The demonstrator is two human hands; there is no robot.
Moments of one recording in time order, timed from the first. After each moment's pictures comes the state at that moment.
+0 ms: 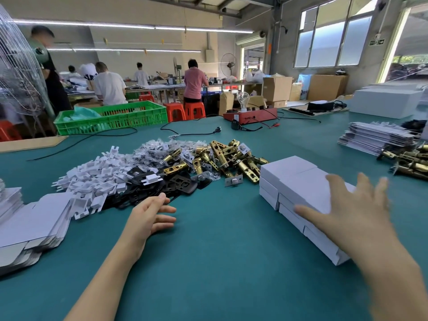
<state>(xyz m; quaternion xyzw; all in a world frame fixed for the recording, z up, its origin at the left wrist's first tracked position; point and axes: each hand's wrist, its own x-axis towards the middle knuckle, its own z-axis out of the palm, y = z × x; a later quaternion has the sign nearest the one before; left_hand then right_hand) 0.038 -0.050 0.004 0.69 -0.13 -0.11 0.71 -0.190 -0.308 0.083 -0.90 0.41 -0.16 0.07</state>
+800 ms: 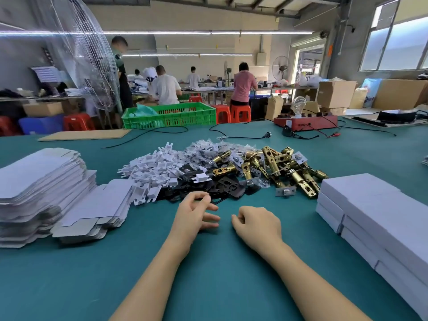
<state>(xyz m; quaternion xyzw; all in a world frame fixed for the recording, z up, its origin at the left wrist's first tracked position) 0.033 -0.049 0.010 0.67 -0.07 -0.05 0.74 -0.006 -0.204 -0.004 -0.97 0.10 -0.15 0.15</state>
